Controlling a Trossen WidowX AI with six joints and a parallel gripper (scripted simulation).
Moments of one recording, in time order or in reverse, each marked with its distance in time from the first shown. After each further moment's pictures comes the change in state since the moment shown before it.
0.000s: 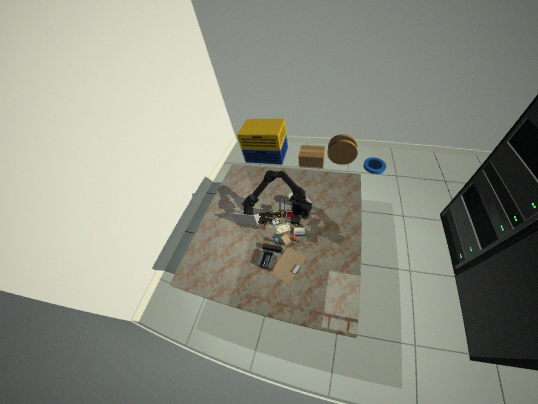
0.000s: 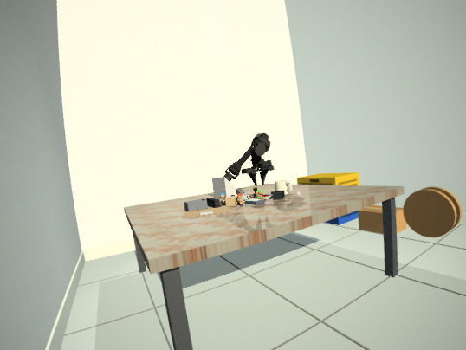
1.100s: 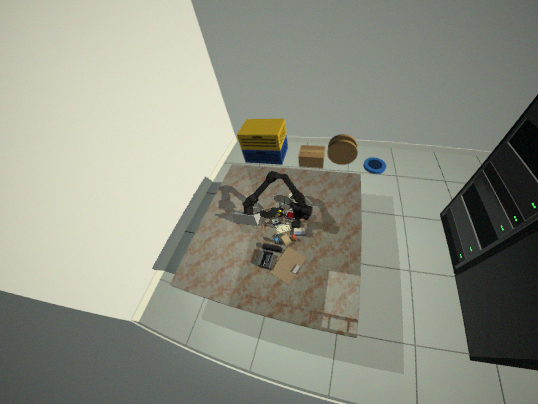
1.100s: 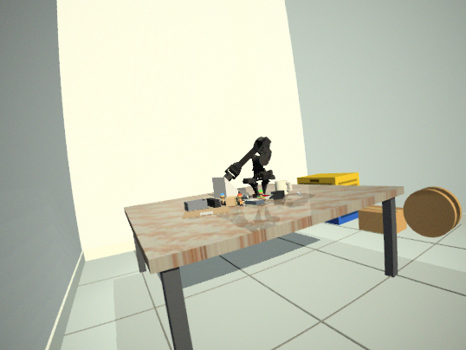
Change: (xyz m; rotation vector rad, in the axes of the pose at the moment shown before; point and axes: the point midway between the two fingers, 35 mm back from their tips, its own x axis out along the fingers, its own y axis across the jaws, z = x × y) arm 0.053 0.001 0.001 0.001 0.000 0.003
